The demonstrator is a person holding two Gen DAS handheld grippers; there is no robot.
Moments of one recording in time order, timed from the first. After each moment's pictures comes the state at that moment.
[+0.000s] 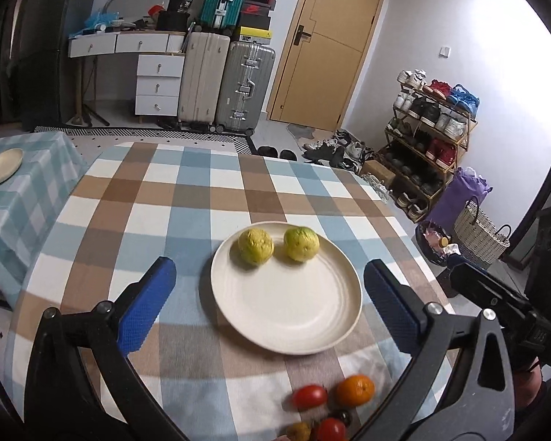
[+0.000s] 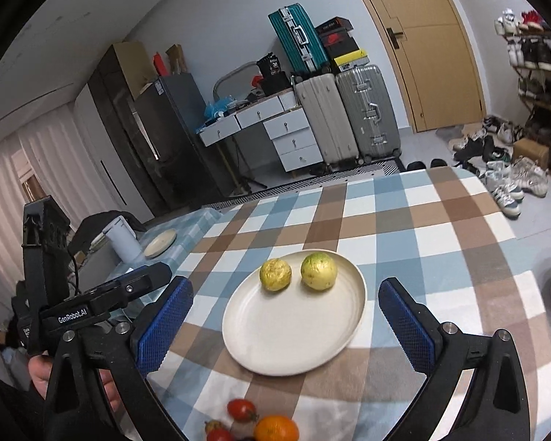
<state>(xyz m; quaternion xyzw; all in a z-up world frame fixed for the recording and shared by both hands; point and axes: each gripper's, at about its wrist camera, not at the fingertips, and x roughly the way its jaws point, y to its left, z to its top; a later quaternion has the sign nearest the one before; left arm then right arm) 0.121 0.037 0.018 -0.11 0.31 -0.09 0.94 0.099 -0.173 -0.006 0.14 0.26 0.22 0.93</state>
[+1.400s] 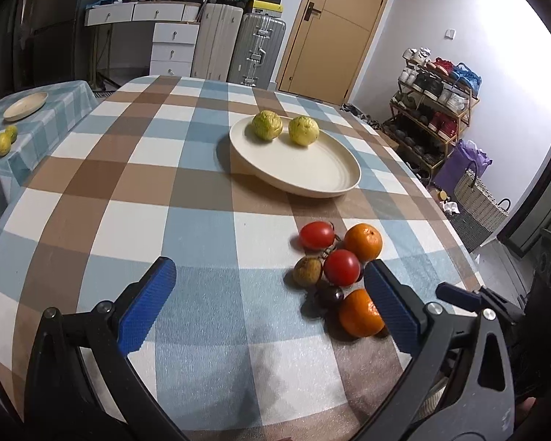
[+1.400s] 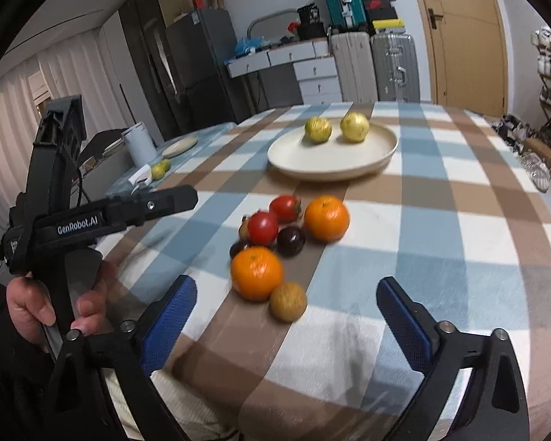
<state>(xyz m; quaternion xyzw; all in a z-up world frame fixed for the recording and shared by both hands) -0.029 0.032 -0.069 -0.12 0.36 -0.07 0.92 -0.053 -0.135 -0.109 0.03 0.33 0.26 0.91</state>
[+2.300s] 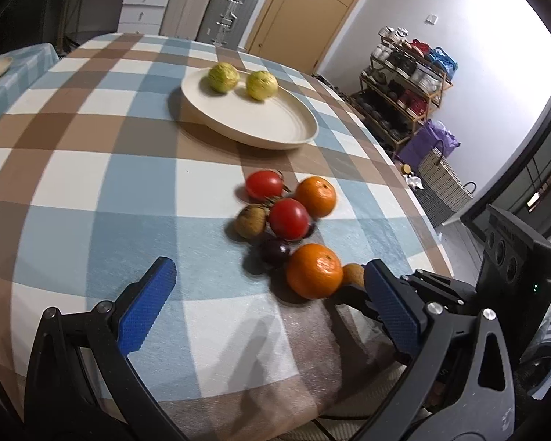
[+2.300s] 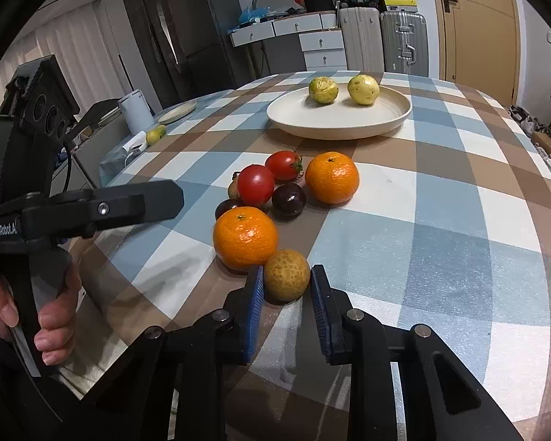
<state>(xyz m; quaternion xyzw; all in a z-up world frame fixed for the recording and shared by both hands) -0.026 0.005 -0.092 -0.16 0.42 -0.16 0.88 -0.039 -0.125 -0.137 0.00 0.38 0.26 0.89</state>
